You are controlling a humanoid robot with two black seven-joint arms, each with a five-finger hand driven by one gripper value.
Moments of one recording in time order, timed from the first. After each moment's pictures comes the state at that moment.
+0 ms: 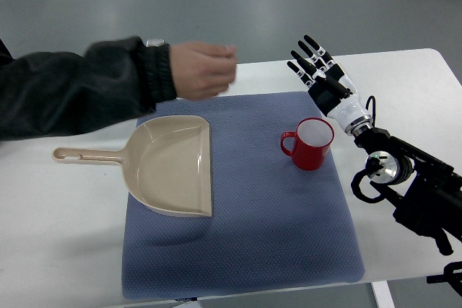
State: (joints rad) left arm -0.01 0.00 0.06 -0.20 0.08 0.08 0.10; right arm 0.65 -0.14 0.71 0.69 -0.06 0.42 0.50
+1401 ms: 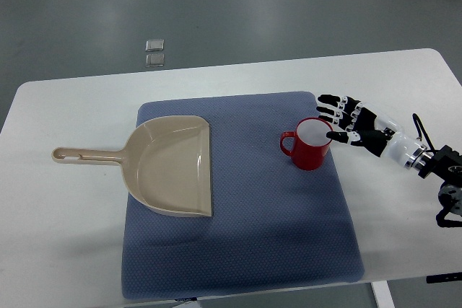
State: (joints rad) left arm -0.01 0.00 0.06 -0.21 0.08 0.08 0.10; right arm 0.51 -0.39 0.68 0.69 -0.62 0.61 0.61
